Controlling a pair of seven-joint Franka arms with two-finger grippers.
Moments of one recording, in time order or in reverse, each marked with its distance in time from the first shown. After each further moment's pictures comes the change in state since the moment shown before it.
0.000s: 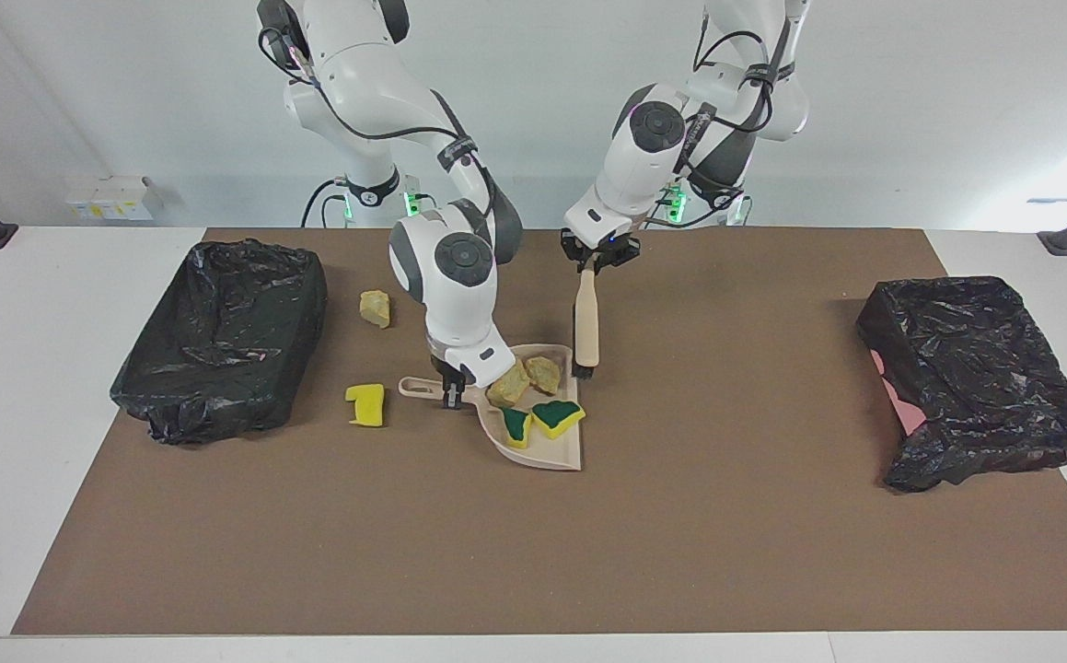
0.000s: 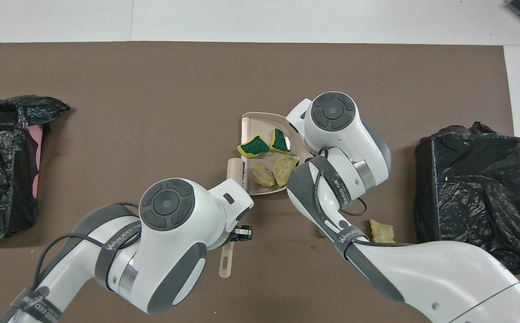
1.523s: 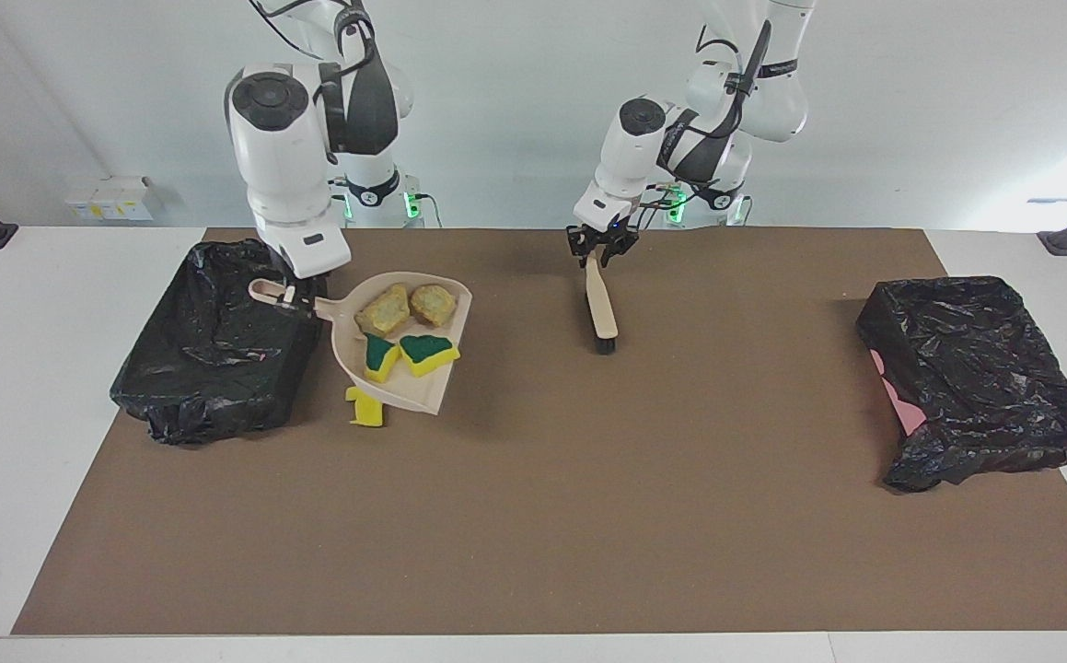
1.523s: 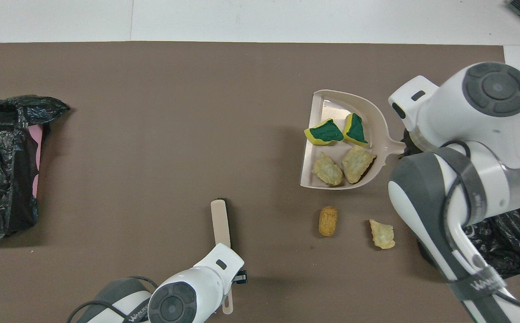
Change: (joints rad) left arm -0.012 -0.153 -0.106 -0.463 0.066 0.418 -0.235; right arm -0.320 -0.521 -0.006 -0.218 0.018 -0.256 -0.246
